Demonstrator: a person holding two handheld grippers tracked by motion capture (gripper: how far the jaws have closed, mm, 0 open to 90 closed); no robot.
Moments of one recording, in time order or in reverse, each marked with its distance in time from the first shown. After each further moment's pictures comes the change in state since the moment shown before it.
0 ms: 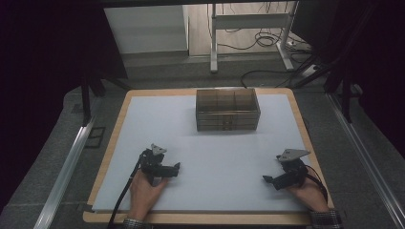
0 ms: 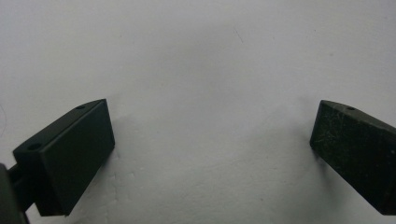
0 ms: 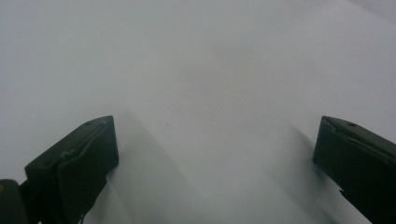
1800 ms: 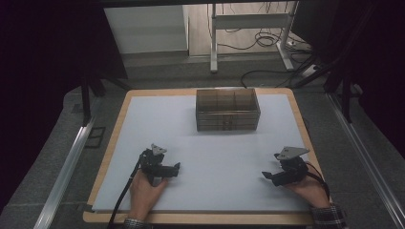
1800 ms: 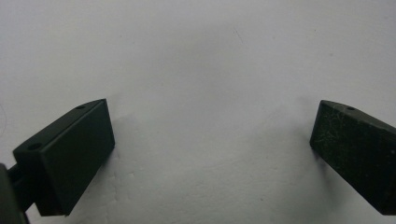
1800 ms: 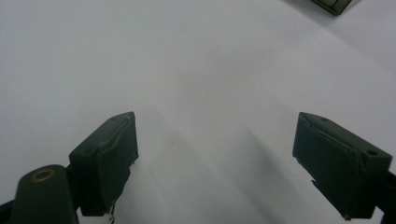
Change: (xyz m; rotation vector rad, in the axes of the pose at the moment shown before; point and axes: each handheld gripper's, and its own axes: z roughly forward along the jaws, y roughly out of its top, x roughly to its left) left arm 0.000 0.000 0.000 -0.001 0.001 0.001; right arm 0.008 0.017 -0.011 0.007 -0.044 -0.055
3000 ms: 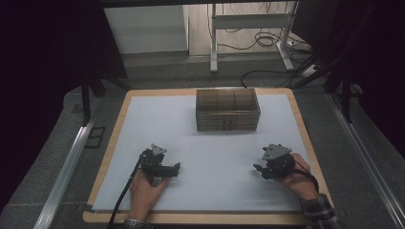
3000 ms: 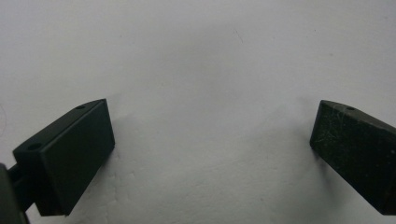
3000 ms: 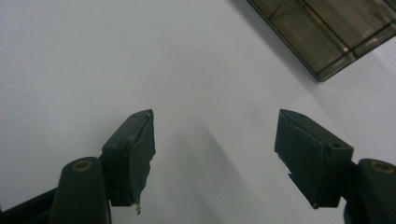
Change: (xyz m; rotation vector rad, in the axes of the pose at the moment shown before) left arm 0.000 0.000 0.000 0.000 0.000 0.000; right arm 0.019 0.034 0.017 0.009 -0.122 -0.213
